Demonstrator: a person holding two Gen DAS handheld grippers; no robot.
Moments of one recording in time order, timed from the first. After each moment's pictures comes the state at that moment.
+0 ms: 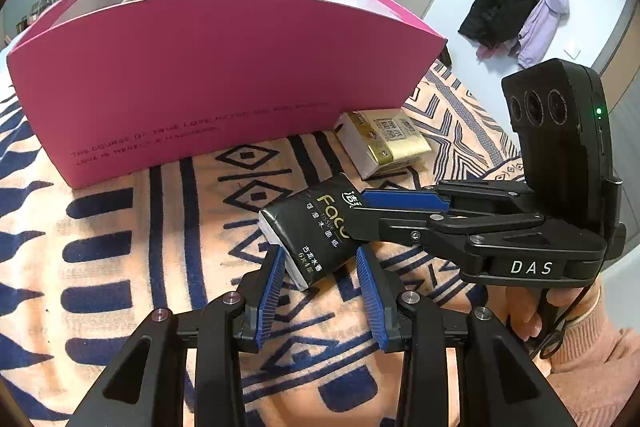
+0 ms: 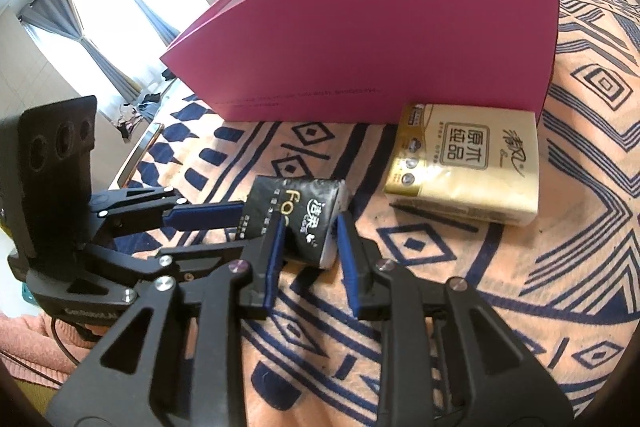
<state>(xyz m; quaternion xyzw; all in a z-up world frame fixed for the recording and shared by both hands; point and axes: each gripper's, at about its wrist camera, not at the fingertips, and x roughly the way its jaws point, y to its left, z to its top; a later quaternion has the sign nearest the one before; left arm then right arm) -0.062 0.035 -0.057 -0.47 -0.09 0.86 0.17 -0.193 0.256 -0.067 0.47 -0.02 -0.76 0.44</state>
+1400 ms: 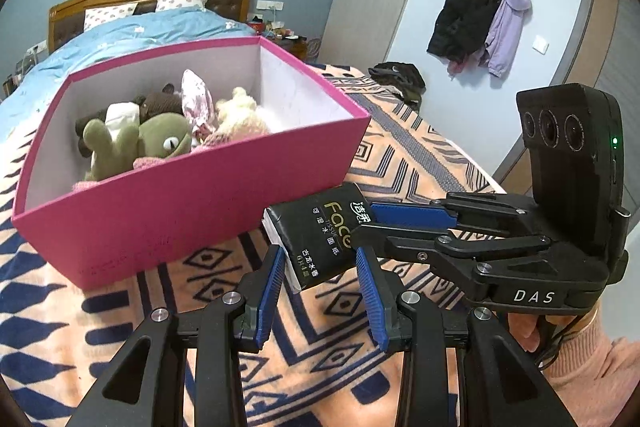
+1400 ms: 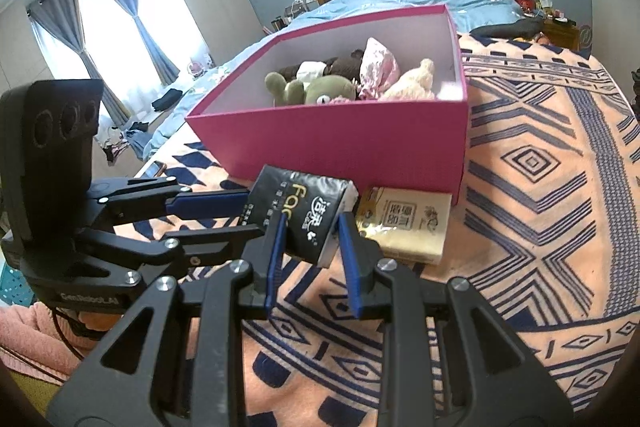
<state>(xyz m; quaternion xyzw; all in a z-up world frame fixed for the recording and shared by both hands) -0.072 0.075 0.010 -0.39 -0.04 0.90 0.20 -0.173 0.295 -0.002 0.38 -0.01 -0.83 0.42</state>
